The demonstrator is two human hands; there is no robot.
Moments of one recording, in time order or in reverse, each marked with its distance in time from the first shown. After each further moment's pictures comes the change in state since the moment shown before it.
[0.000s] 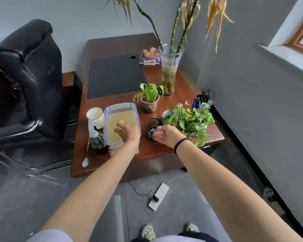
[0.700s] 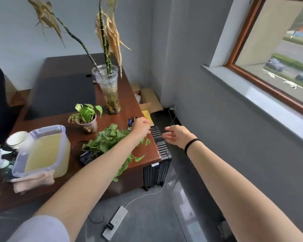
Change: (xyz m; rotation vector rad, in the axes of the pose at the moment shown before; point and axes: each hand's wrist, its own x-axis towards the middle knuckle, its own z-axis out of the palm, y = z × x) left_hand -0.166 0.140 0.273 0.148 -0.532 0.319; right_hand -0.016 -0.153 -0.321 -0.116 0.121 -0.165
